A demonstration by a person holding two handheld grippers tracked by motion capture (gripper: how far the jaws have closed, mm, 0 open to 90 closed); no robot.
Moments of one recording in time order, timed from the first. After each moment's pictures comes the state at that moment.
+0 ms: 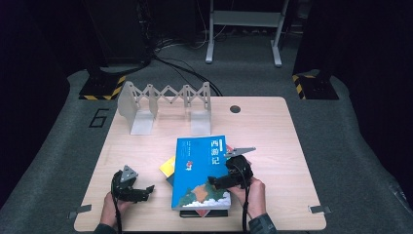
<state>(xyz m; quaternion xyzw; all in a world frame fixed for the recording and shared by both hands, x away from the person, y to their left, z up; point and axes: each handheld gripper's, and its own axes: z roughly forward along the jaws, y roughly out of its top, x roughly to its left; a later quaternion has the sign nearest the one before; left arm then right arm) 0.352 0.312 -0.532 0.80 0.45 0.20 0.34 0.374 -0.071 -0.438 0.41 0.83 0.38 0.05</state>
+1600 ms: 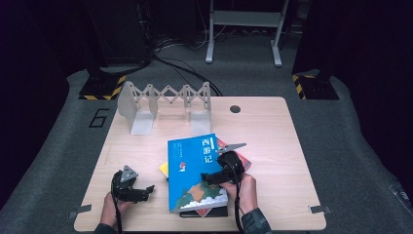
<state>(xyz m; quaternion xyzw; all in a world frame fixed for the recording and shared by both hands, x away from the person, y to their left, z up) 0.352 0.312 -0.532 0.80 0.45 0.20 0.35 0.386 -0.048 -0.437 0.41 0.83 0.37 0.05</state>
